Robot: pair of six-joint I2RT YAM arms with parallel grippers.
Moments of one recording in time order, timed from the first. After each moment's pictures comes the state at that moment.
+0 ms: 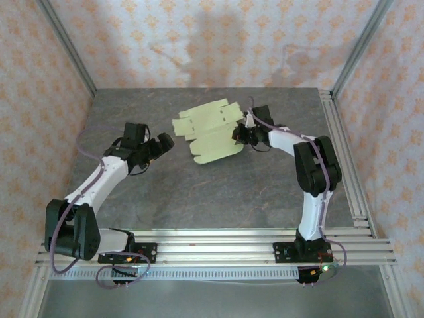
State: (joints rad) left arm -0.14 1.31 0.89 -0.44 0.15 -0.81; right arm 0.31 1.96 1.25 -0.10 -0.42 0.60
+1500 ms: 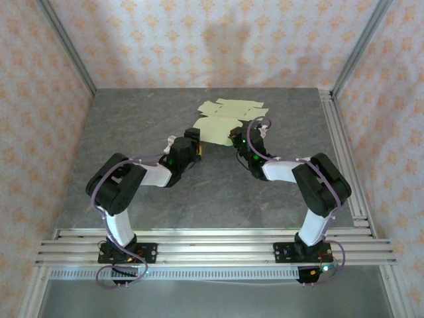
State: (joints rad) left arm -0.50 1.82 0.77 0.71 -0.18 -1.79; right arm 0.54 1.76 0.83 0.61 0.18 1.35
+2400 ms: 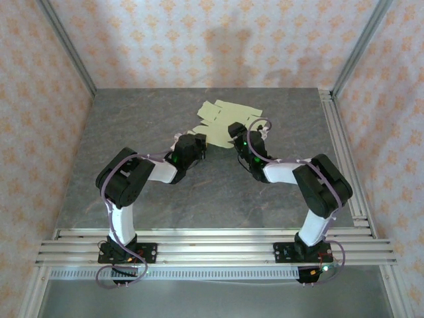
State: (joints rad) left arm -0.50 1.91 0.84 0.72 -0.12 -1.79; right arm 0.54 1.73 0.79 0.63 0.20 1.31
